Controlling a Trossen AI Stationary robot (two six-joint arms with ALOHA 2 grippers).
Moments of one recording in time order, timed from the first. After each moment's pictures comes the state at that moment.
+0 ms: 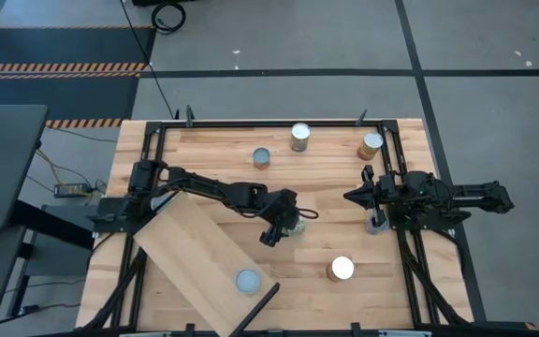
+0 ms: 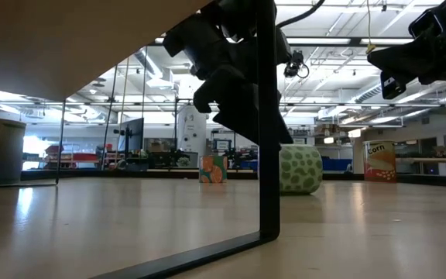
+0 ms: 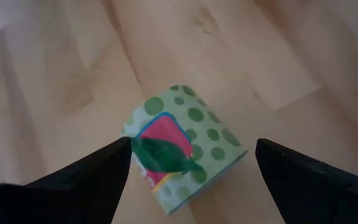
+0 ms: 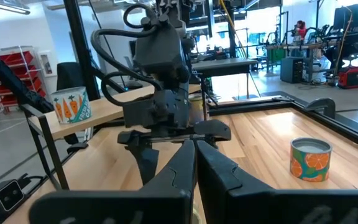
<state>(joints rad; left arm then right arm) -0.06 2.03 1.40 -0.24 0.05 0.41 -0.01 0.02 0.01 0.08 -0.05 0.11</state>
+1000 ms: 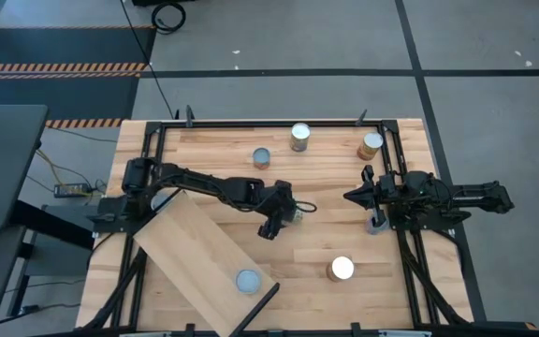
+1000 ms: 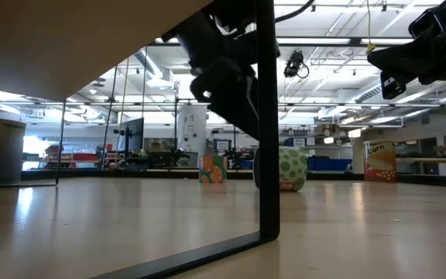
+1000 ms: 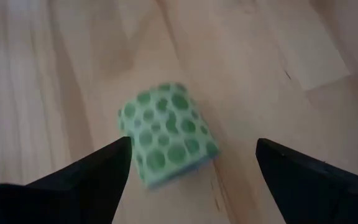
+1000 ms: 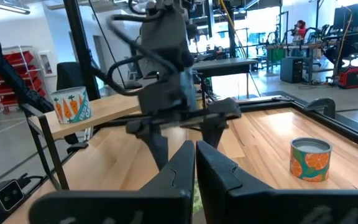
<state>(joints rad) -0.05 1.96 1.40 -0.35 -0.05 0.32 -0.01 0.02 0.01 0.08 -0.05 0.11</state>
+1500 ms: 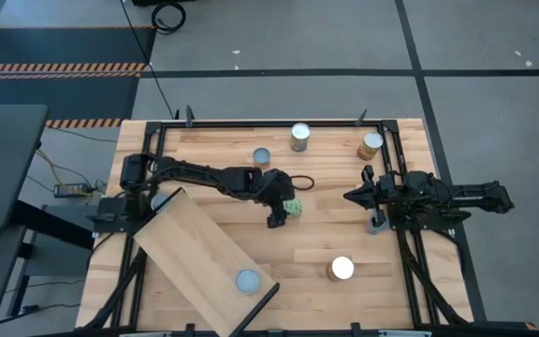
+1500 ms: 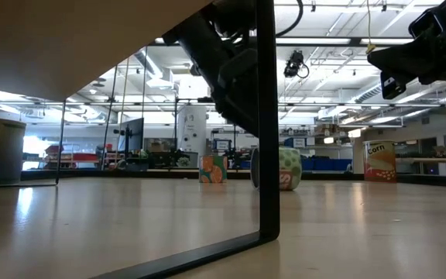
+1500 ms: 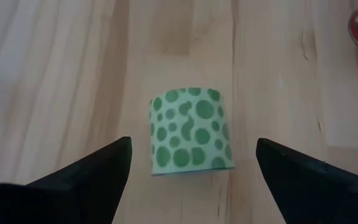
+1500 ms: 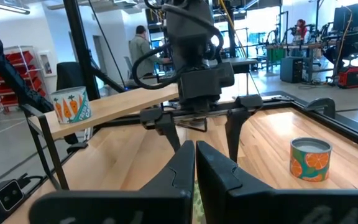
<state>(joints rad) 0.02 1.94 1.40 -0.34 -0.05 -0.04 -0.01 0.02 0.01 0.08 -0.05 0.11</state>
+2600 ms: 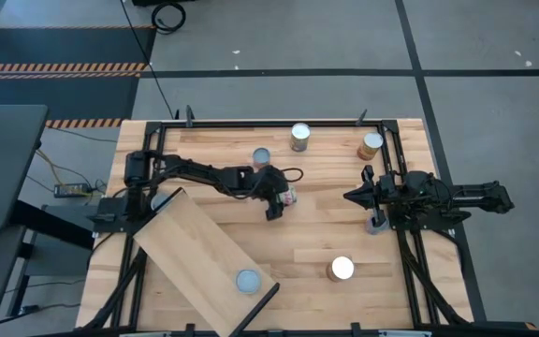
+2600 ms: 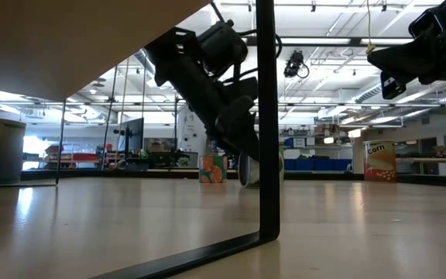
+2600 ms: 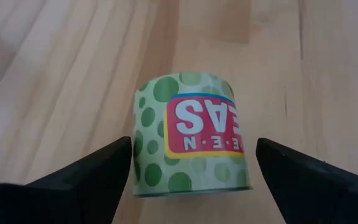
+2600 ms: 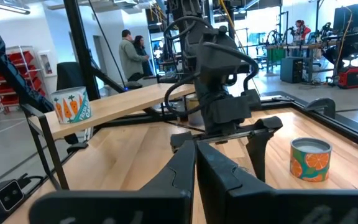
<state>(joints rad) 0.10 1.97 1.18 0.00 -0.07 -0.05 -0.01 0.02 0.01 0.08 -0.05 0.11</state>
